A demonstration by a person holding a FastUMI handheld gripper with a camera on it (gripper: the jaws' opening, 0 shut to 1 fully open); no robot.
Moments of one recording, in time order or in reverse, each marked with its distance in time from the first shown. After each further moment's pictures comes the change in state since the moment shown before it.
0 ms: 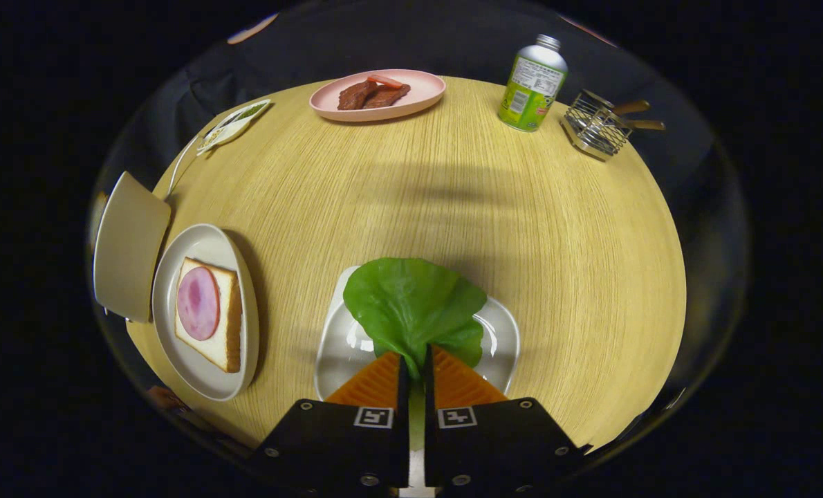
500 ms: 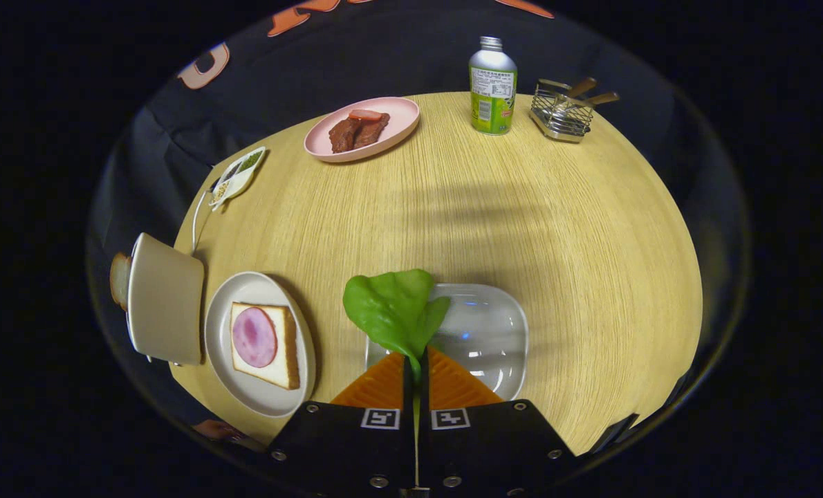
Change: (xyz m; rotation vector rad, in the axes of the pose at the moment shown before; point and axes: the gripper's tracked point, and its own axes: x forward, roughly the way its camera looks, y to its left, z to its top) arm -0.045 0.028 0.010 0.183 -0.068 0.123
